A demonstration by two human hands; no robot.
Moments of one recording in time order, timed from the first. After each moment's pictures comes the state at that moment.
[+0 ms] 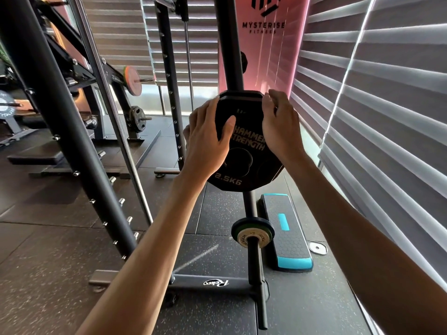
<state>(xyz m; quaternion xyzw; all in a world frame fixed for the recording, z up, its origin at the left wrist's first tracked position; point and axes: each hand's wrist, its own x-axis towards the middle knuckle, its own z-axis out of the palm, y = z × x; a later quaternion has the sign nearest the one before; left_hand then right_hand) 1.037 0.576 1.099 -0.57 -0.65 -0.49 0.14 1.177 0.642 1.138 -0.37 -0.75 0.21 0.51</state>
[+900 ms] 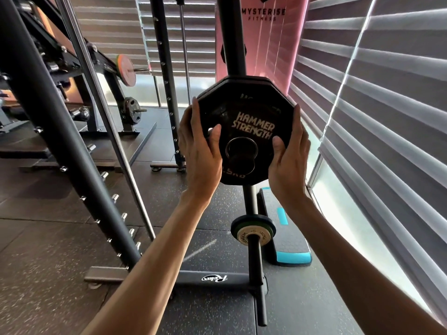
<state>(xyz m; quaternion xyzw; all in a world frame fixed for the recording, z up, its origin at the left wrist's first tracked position) 1.025 0.609 1.032 -0.48 -0.58 -0.64 0.17 1.182 0.667 1.022 -0.36 -0.71 0.11 0.59</state>
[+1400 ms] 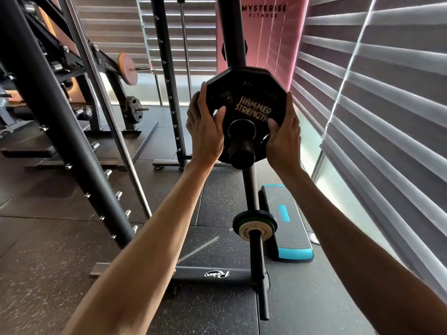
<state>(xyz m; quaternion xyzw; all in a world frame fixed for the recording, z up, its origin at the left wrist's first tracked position) 1.004 0.652 1.051 -0.49 -0.63 -0.59 0.14 1.163 0.703 1.041 -0.41 -0.72 0.15 0.53</state>
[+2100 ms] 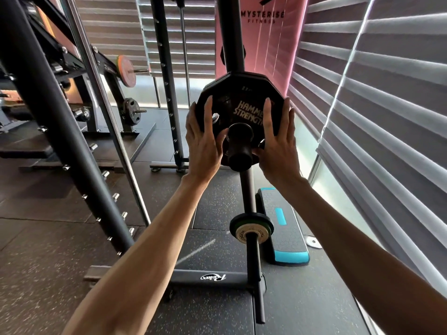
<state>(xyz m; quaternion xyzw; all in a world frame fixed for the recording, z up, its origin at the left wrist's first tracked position) 1.002 0.638 1.024 -0.54 -0.65 -0.50 0.19 1.176 0.683 1.040 -0.40 -0.83 -0.02 0.39</state>
